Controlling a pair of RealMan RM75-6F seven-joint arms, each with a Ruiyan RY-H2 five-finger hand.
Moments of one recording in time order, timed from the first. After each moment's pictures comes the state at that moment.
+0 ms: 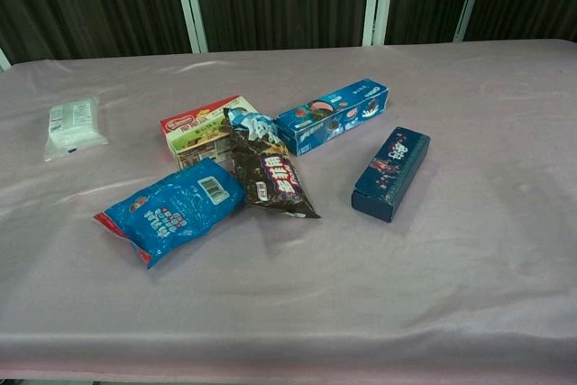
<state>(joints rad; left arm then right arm) -0.09 -1.13 0.03 -1.62 1.60 1.46 0.17 0.02 -1.19 -0.03 -1.53 -1.64 1.52 -0.09</state>
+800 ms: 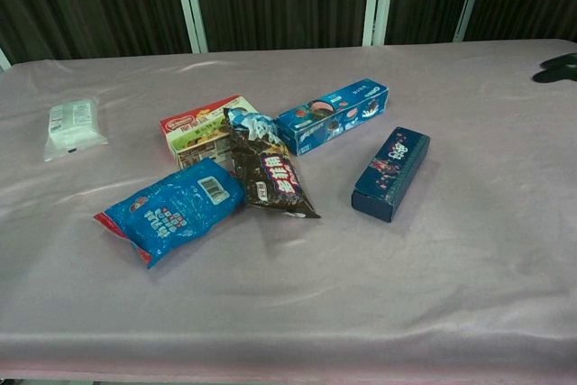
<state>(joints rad) -0.10 -1.13 0.03 -1.62 1.61 1.47 0.15 0.26 -1.24 0.07 -1.60 -1.63 1.23 -0.18</state>
